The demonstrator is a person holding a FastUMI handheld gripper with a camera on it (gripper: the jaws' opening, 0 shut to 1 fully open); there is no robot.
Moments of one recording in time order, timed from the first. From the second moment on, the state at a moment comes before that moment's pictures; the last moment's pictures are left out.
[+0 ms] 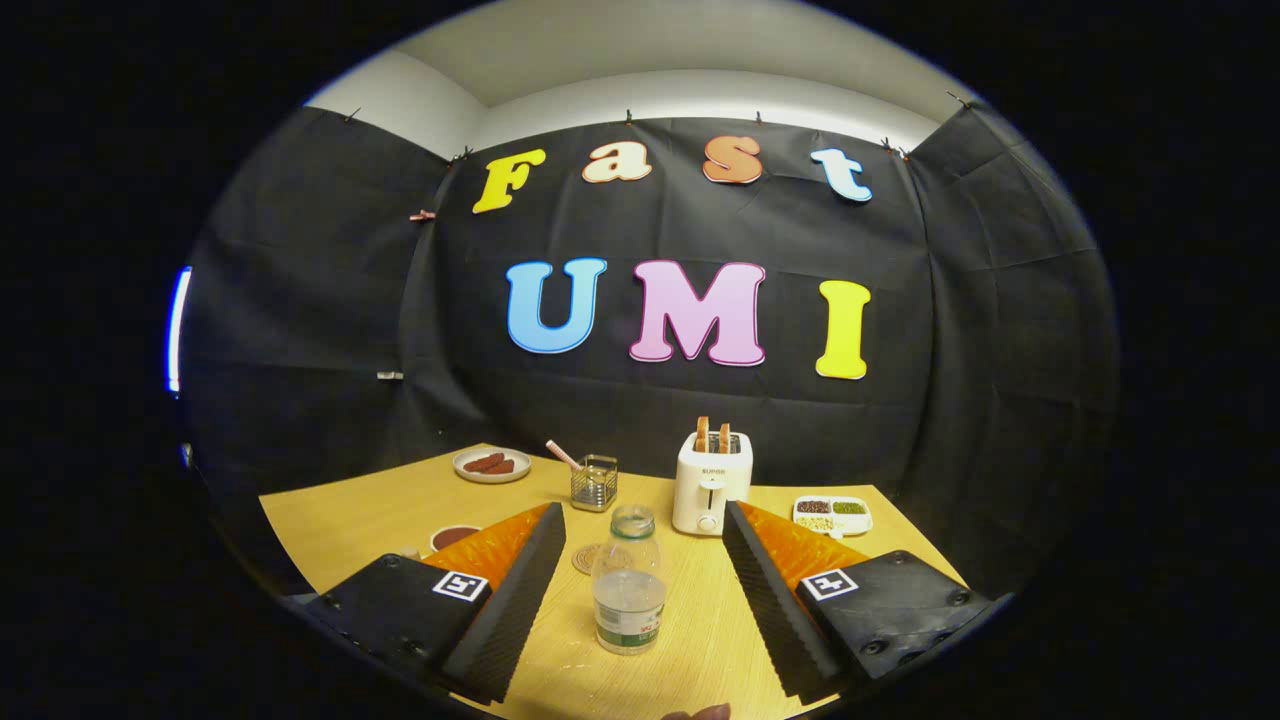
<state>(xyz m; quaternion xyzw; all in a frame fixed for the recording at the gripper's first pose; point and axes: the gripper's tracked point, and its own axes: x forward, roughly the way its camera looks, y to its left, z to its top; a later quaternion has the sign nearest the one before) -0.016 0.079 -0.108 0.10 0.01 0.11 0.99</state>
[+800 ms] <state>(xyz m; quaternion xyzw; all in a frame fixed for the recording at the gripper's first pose) 0.025 0.118 -0.218 0.11 0.04 0.14 0.98</state>
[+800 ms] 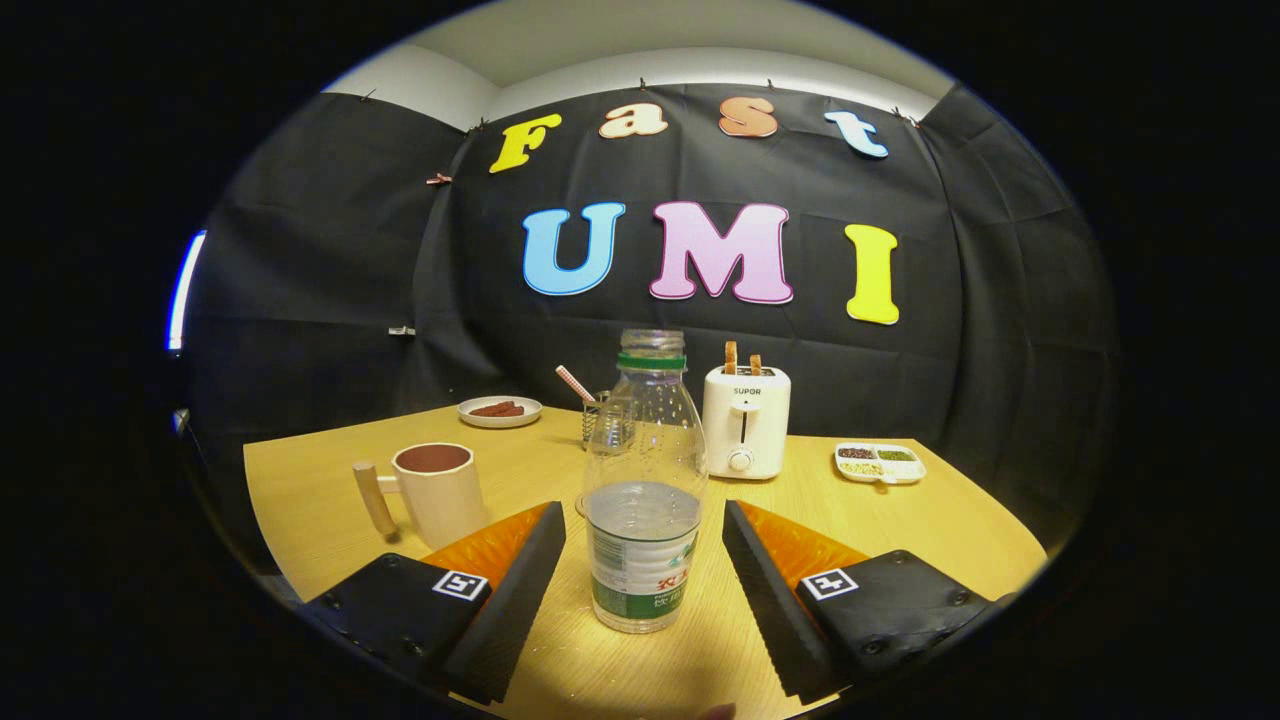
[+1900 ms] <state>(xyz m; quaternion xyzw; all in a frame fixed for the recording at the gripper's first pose) 0.063 0.113 -0.165 -0.06 0.06 0.11 0.99</state>
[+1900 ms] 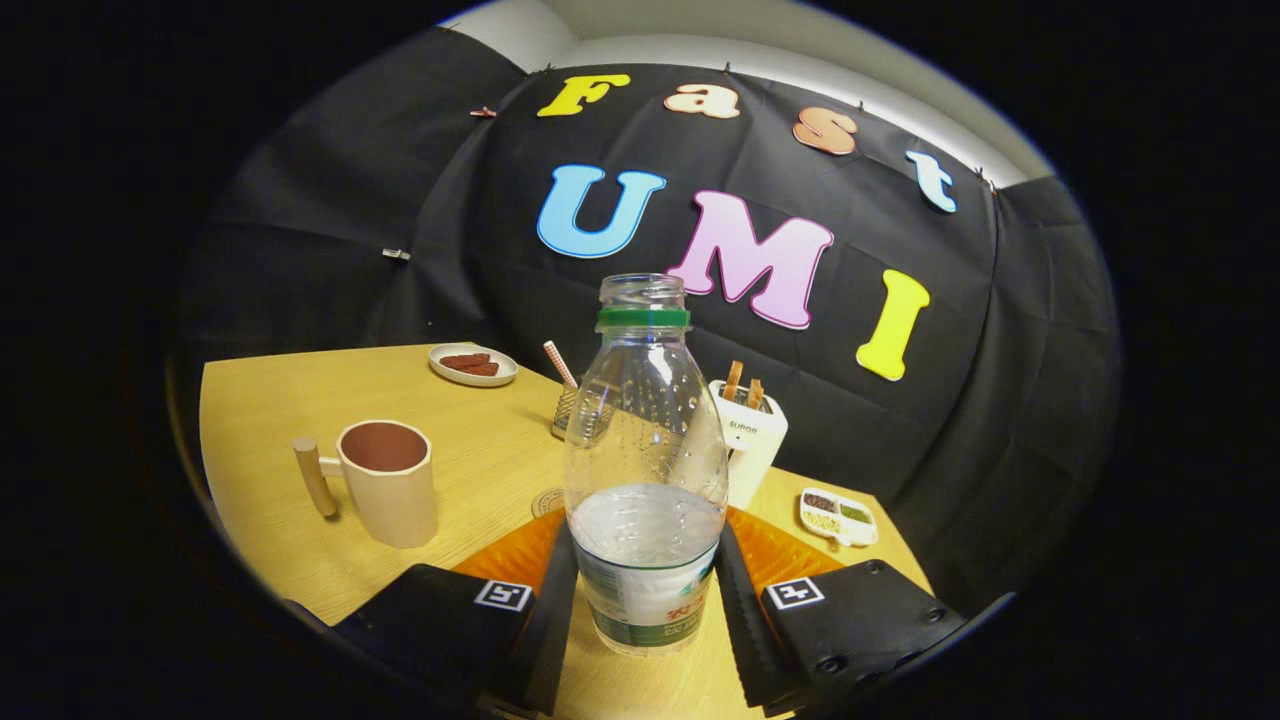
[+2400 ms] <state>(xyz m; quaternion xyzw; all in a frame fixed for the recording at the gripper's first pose) 0.079 0.128 -0.135 -0.21 0.06 0.10 0.97</state>
